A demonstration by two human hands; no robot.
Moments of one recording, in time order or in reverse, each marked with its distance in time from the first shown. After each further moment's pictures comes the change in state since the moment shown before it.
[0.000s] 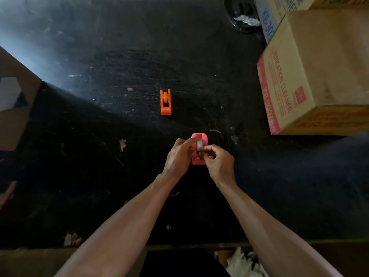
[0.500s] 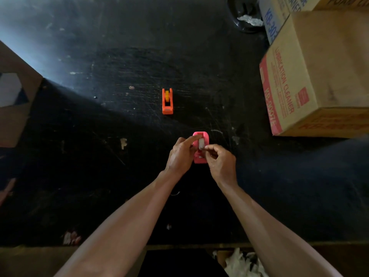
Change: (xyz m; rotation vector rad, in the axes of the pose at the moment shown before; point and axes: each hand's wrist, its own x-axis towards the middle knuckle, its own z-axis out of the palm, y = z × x) left_hand 0.005 0.002 -0.004 -0.068 -0.070 -0.118; right_hand 0.002 0.003 0.000 -0.049 0.031 -0.058
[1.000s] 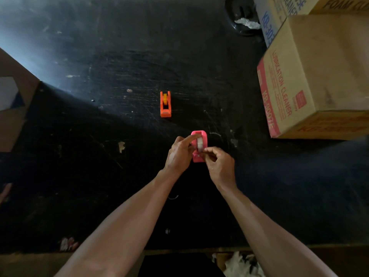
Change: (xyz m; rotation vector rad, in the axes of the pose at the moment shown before) left_hand 0.014 0.002 -0.002 -0.018 -0.009 -0.009; right_hand 0.003 0.005 0.001 0.021 -0.006 0.002
